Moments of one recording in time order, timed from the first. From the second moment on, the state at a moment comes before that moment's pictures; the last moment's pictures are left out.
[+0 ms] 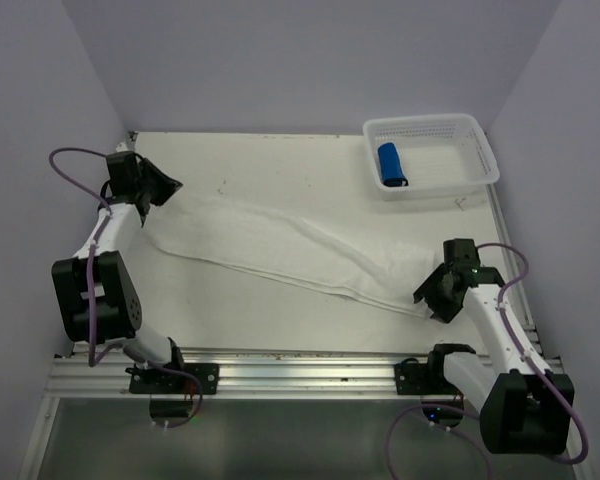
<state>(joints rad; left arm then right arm) 0.22 1.58 1.09 -0.10 0.26 -0.68 -0.03 0.97 0.59 -0.89 0.06 0.77</state>
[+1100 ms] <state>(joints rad) 0.10 1.44 1.11 -0.16 0.26 -0.59 -0.03 0.97 0.54 -0.83 0.07 0.80</state>
